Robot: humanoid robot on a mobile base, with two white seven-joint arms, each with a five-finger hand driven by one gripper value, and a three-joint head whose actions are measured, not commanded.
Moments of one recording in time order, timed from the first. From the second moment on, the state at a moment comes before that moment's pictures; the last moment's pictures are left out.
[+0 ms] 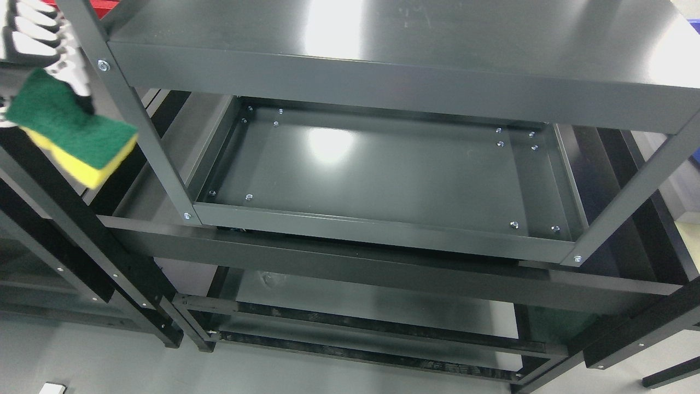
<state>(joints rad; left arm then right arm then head) -0.98 1.16 -0.24 -1.58 0.39 -0.79 -0.93 -0.07 0.00 -0.21 0.00 -0.11 0.08 -0.04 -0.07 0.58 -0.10</state>
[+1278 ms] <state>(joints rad) -1.29 0.29 -0.51 -1.52 -0.29 -0.78 -0.82 -0.07 0.00 -0.21 0.00 -0.11 0.07 -0.04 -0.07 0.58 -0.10</state>
